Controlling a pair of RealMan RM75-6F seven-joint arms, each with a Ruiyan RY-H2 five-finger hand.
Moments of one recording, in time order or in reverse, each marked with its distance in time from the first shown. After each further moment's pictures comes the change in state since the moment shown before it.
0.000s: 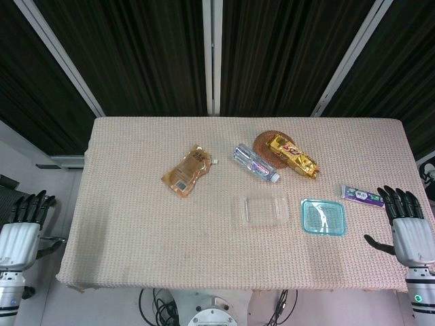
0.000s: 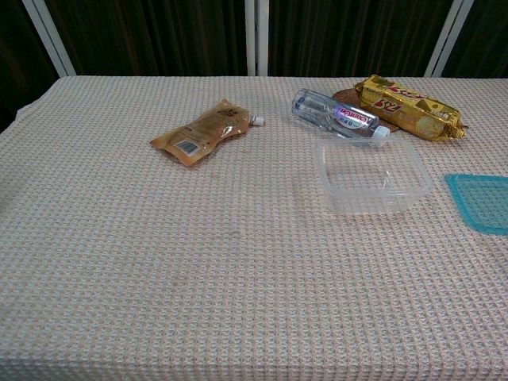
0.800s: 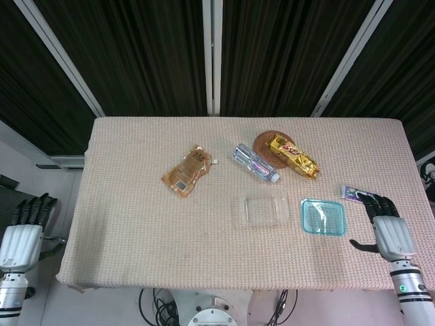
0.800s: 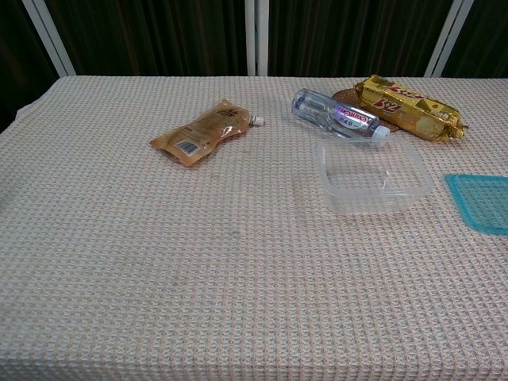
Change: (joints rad) left arm 0.007 -0.019 0.010 0.010 -0.002 -0.007 0.000; right arm 0.080 0.006 -0.005 -0.063 0.134 -0.247 -0.015
